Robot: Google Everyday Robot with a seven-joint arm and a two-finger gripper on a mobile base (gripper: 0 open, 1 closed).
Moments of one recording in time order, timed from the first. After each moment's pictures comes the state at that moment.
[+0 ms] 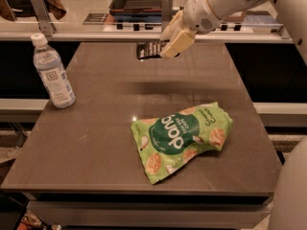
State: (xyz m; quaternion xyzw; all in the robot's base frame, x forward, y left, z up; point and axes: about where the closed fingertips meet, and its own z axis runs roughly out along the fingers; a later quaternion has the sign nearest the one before) arm 0.669 -0.048 0.953 -0.67 0.63 0.14 0.38
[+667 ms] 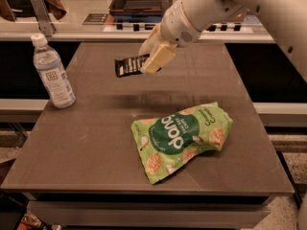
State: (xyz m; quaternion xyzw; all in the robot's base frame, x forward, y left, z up) arm 0.620 0.010 0.938 -0.70 0.59 0.17 0.35
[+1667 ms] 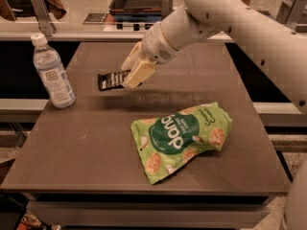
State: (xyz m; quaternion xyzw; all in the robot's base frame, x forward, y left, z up) arm 0.614 0.062 0.894 -0.70 0.59 0.22 0.35
